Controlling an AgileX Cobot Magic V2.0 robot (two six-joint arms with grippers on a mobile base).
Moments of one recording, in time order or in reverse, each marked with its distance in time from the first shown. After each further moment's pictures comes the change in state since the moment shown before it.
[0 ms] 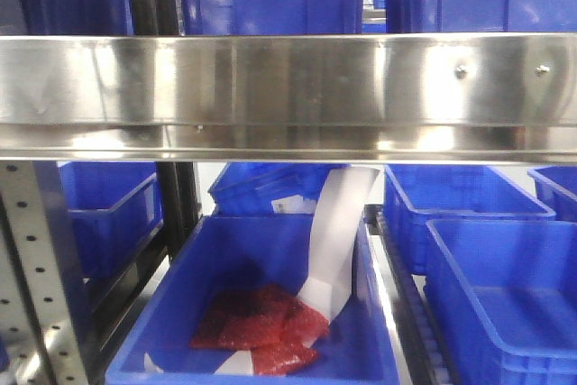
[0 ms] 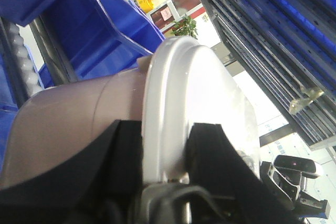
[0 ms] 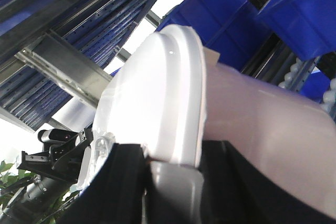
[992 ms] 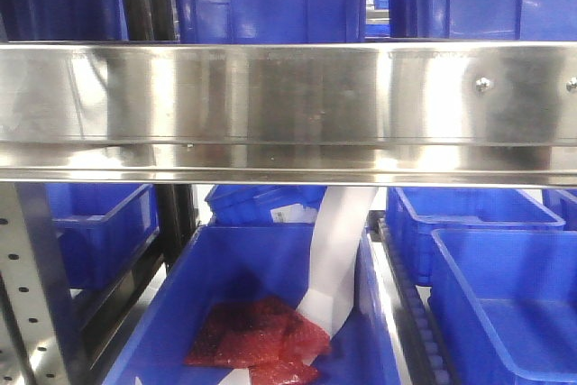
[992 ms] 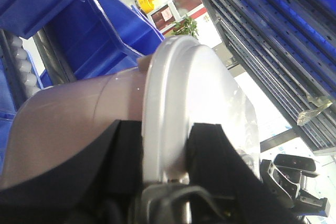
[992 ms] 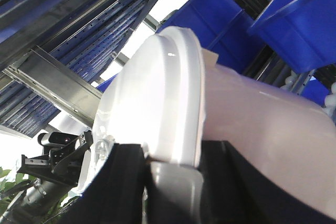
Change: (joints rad) left arm 0.000 0.000 0.000 0.000 0.002 0.000; right arm 0.000 0.000 0.000 0.005 -0.007 0.000
